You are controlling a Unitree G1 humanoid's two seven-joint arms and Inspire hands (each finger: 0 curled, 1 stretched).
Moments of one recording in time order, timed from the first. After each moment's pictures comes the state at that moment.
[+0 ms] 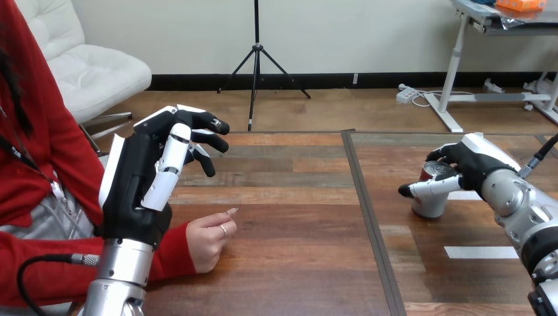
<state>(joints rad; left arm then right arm) -0.01 0.08 0.10 0.04 -0.15 -0.41 -0.23 -0.88 -0.47 0.26 1.34 -0.51 -0.07 0.07</state>
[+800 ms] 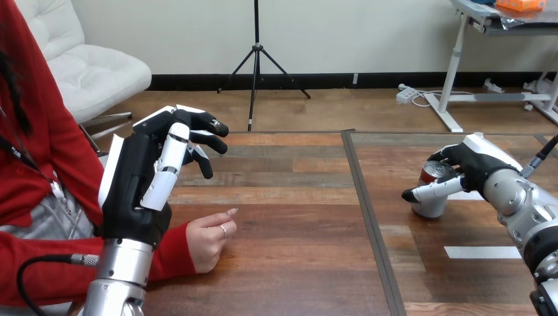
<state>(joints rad) -0.01 0.08 0.10 0.04 -0.15 -0.41 -0.22 -0.88 -0.48 0.26 1.34 -0.51 -0.07 0.08</state>
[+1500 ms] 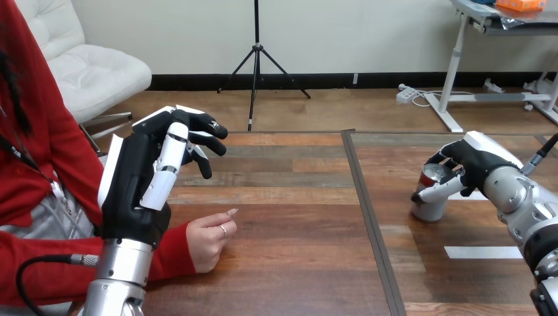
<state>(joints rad) -0.01 0.08 0.10 0.04 -0.15 -0.41 -0.22 -0.89 -0.48 0.26 1.34 -0.51 -0.07 0.07</state>
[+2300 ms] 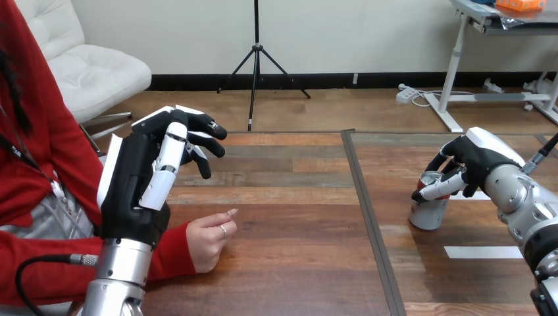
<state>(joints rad) -0.01 0.08 0.10 0.04 -0.15 -0.41 -0.22 -0.89 -0.48 0.26 1.34 -0.51 -0.08 0.04</state>
